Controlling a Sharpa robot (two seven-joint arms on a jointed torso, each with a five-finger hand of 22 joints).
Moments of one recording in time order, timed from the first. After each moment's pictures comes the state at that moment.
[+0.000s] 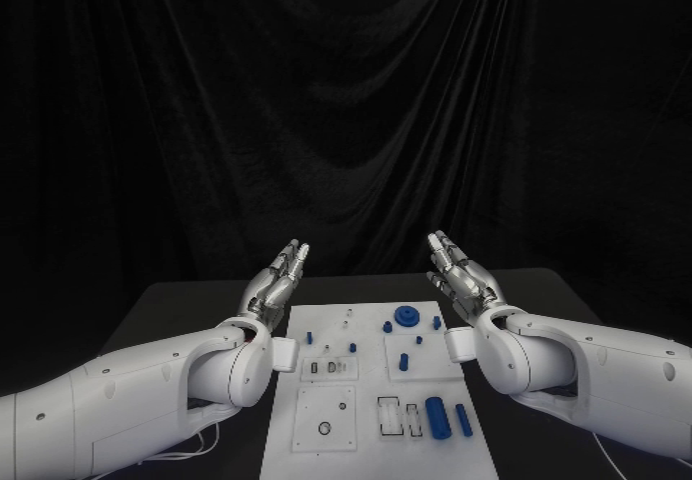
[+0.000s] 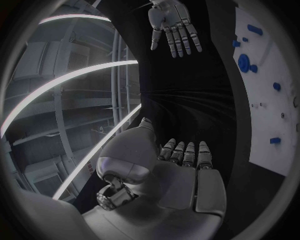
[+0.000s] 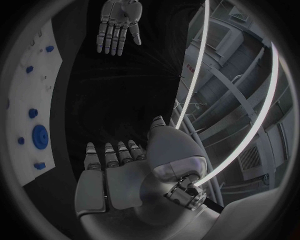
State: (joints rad) left arm 1.14 -0.77 -0.12 1.53 0.06 -0.50 0.54; left_hand 1.08 0.28 -0.24 0.28 0.14 0.07 -0.08 0.01 0.01 0.00 -0.05 0.00 0.00 0.00 -0.03 0.00 0.00 0.15 0.00 0.02 0.01 0.00; right arm 1.18 -0.80 -0.14 1.55 0.11 -0.50 0.50; right_hand 1.04 0.27 -0.30 0.28 0.17 0.02 -0.13 0.00 0.00 0.00 -0.09 0.00 0.00 0.00 0.02 0.00 0.00 0.16 0.00 0.20 0.00 0.00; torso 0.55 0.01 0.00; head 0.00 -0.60
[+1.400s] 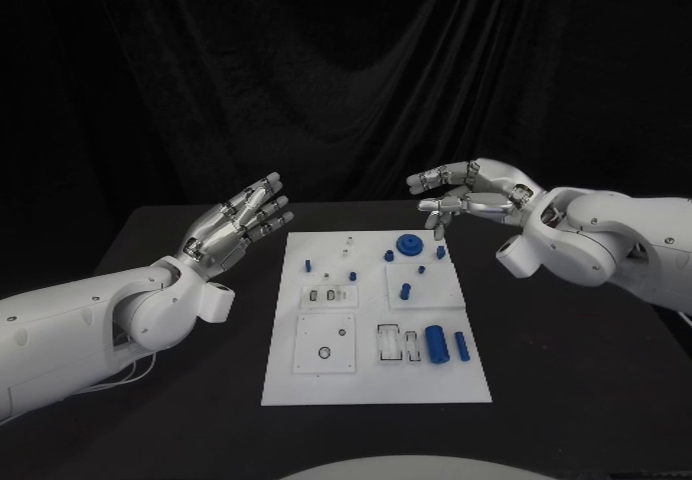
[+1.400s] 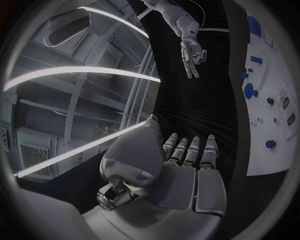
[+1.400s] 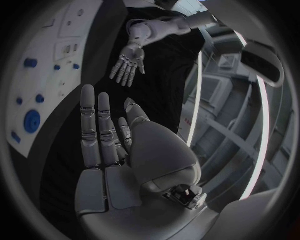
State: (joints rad) left arm 1.22 -0.93 -0.21 1.49 -0.04 0.06 0.67; left_hand 1.30 0.29 -0.25 0.29 0.27 0.21 -0.02 0.03 0.03 0.11 0.06 0.02 0.03 0.13 0.13 0.05 0.04 0.16 0.11 0.23 0.08 0.04; right arm 1.44 -0.99 -0.25 1.59 -0.42 -0.10 0.33; right_hand 1.56 0.18 -0.15 -0.02 0.28 0.52 0.11 0.21 0.08 0.31 0.19 0.59 0.09 0.99 0.09 0.60 0.21 0.17 1.03 0.19 0.70 0.32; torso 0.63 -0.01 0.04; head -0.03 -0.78
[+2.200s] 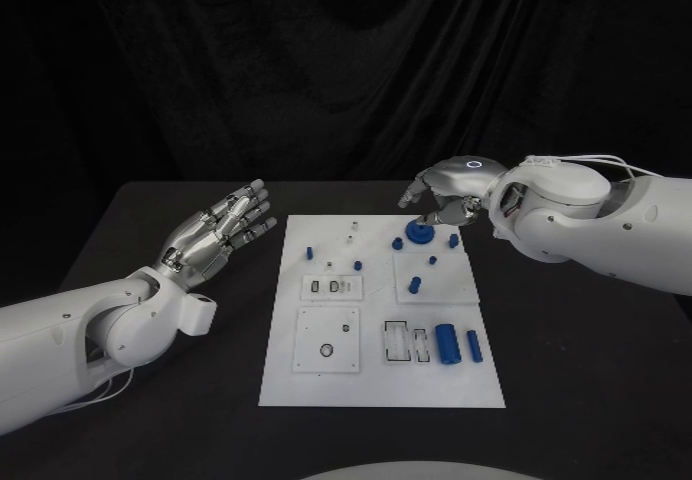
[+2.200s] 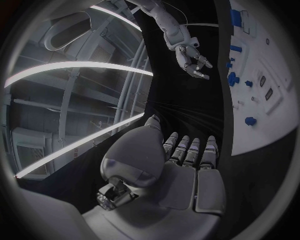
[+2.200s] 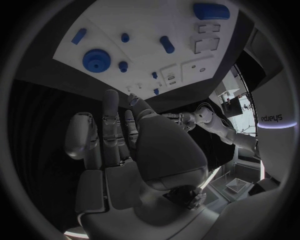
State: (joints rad) left arm 1.22 -0.97 -0.21 1.52 -0.07 0.04 0.68; left_hand 1.32 0.29 -0.24 0.29 0.34 0.24 -0.02 0.03 0.03 0.15 0.09 0.07 0.03 0.11 0.11 0.04 0.04 0.16 0.09 0.23 0.07 0.03; right arm 1.51 -0.91 -0.25 1.59 -1.65 -0.19 -0.11; right_hand 1.46 0.02 0.04 0.00 0.32 0.73 0.04 0.16 0.13 0.61 0.13 0.53 0.07 1.20 0.01 0.99 0.41 0.10 1.35 0.12 1.37 1.17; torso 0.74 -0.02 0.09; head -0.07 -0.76
